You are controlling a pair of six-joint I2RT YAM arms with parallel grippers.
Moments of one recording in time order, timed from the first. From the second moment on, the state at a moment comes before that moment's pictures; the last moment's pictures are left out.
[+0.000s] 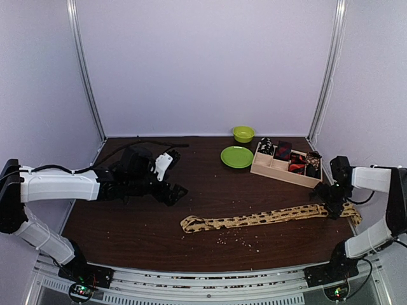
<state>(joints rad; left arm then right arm) -0.81 1.41 0.83 -0.02 0.03 -0.04 -0.14 1.36 0.67 -0.58 -0.05 0.79</state>
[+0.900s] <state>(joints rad) -0.91 1.57 0.97 -0.25 0.27 0.21 0.29 1.19 0.95 -0.23 -0.47 0.51</state>
